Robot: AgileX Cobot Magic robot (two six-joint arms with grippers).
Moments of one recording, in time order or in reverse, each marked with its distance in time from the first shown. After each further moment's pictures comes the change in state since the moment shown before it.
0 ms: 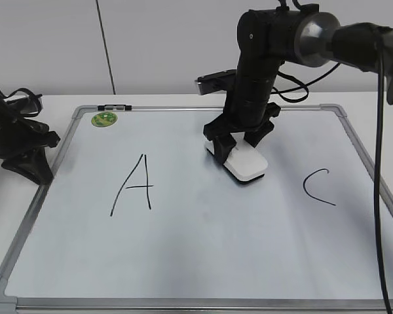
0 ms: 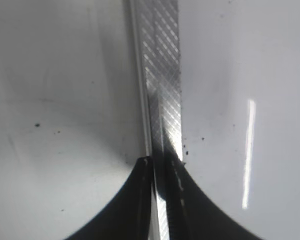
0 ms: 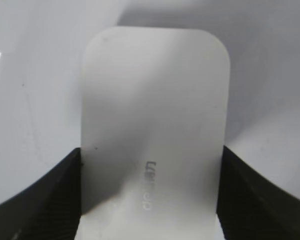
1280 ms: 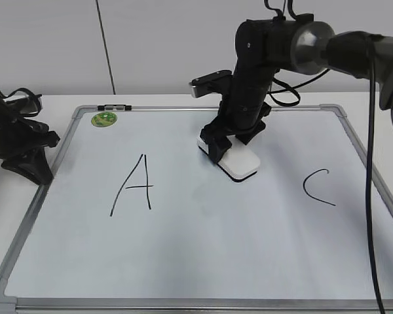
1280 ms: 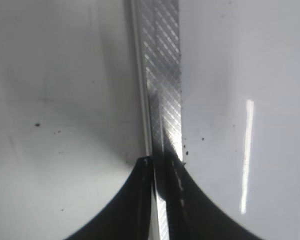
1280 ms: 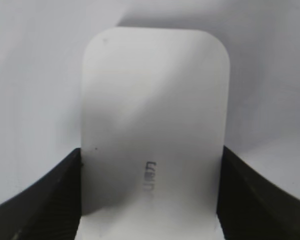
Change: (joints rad) left arm 0.000 0.000 0.000 -0.004 0.000 0.000; right arm 0.000 0.024 0.006 0.017 -0.111 -0.103
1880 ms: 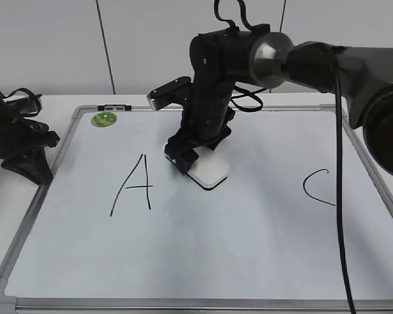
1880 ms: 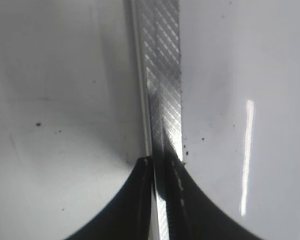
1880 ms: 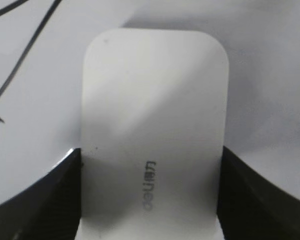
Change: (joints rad) left arm 0.000 0.000 0.000 0.000 0.000 0.000; right arm 0.140 0.002 0.000 -0.051 -0.055 0.014
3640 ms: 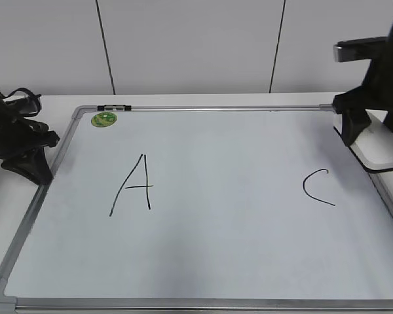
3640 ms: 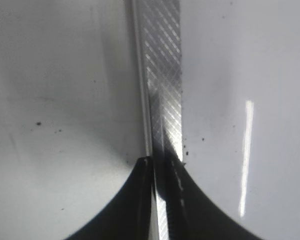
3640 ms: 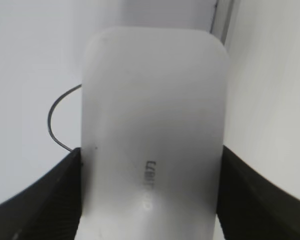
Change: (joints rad) left arm 0.000 0.000 0.000 -0.006 0.000 0.000; right arm -0.452 -0.478 0.505 -0.116 0.083 0.225
